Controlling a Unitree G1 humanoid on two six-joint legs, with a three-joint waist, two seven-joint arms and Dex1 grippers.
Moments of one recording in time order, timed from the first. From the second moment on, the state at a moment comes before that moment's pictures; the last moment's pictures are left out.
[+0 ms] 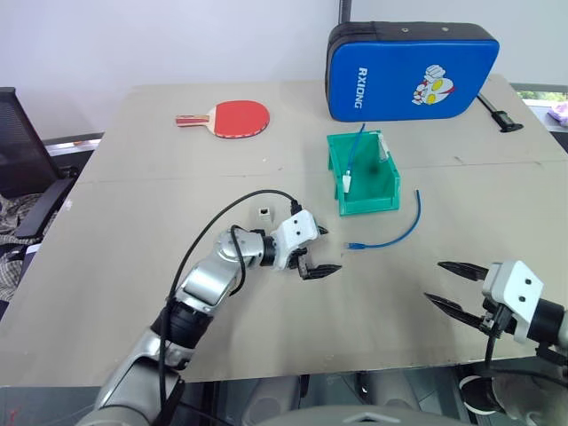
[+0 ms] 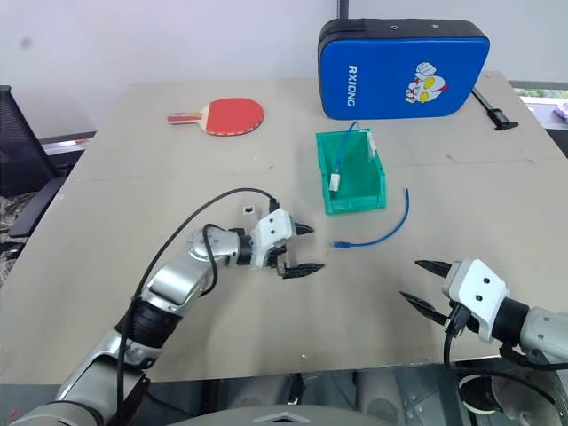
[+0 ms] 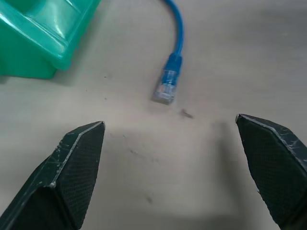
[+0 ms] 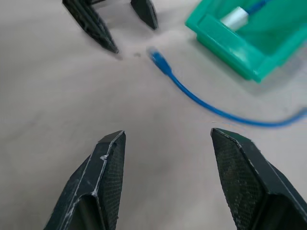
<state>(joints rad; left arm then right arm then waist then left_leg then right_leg) -0.49 0.47 -0.40 0.07 -0.13 0.30 -0.95 0.44 -0.68 -0.40 -0.76 0.30 0.37 0.92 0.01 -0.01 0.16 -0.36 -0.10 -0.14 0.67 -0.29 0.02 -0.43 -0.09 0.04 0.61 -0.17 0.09</state>
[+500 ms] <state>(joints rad) -0.56 0.40 -0.44 0.19 -0.08 0.17 -1.08 0.47 -0.51 -0.35 -0.90 0.47 0.63 0.65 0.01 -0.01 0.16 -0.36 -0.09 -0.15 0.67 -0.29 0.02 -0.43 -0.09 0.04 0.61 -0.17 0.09</state>
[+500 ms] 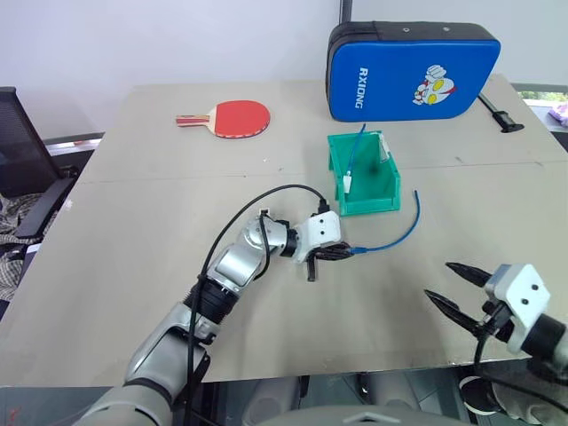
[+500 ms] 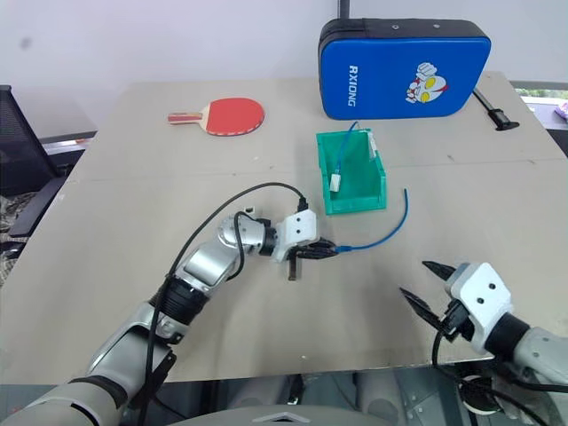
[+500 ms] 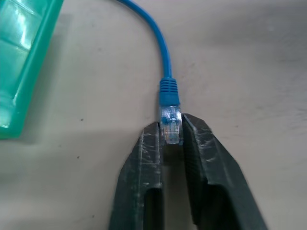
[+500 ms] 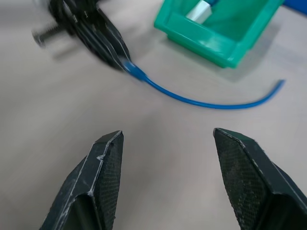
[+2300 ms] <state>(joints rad) -0.50 0.49 0.07 -0.23 -1.22 1.15 -0.78 -0.08 -0.40 -0.09 -0.73 1.32 0.79 0.18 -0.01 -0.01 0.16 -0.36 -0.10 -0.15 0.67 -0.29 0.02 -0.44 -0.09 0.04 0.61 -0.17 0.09</state>
